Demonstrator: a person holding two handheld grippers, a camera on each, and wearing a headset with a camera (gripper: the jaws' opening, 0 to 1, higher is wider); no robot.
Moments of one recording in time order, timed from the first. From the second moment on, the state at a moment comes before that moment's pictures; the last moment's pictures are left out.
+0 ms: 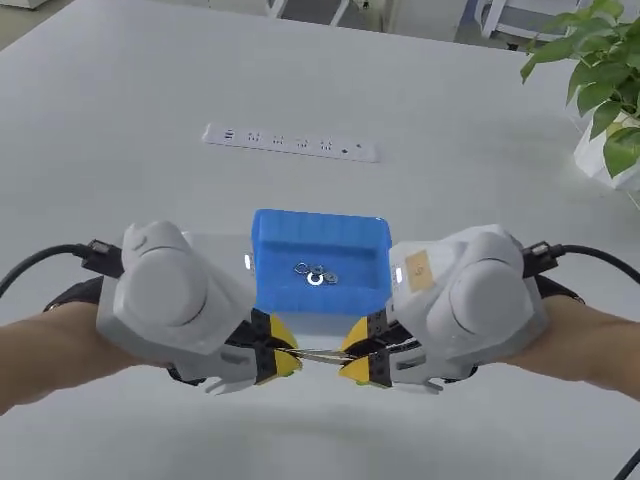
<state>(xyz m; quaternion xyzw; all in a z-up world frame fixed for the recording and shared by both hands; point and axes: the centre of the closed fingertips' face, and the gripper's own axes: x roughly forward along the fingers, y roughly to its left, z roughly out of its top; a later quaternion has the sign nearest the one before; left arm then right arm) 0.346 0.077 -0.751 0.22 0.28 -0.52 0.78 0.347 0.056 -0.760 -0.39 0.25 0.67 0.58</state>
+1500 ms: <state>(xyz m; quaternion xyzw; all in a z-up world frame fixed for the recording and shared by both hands) 0.360 0.092 -0.798 0.23 0.33 -0.49 0.77 0.358 0.060 -0.808 -0.36 0.31 0.66 0.58</state>
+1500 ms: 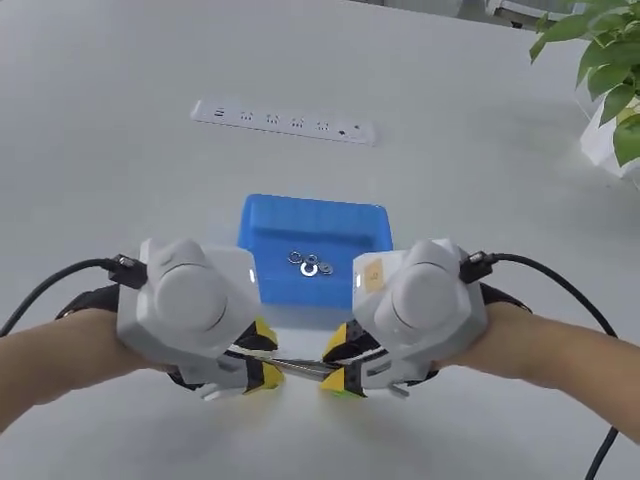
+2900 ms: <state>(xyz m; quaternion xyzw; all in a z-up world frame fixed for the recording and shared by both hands) 0.320 0.120 -0.634 0.12 0.17 -0.45 0.87 0.325 0.001 -0.648 -0.17 0.17 0.63 0.74</state>
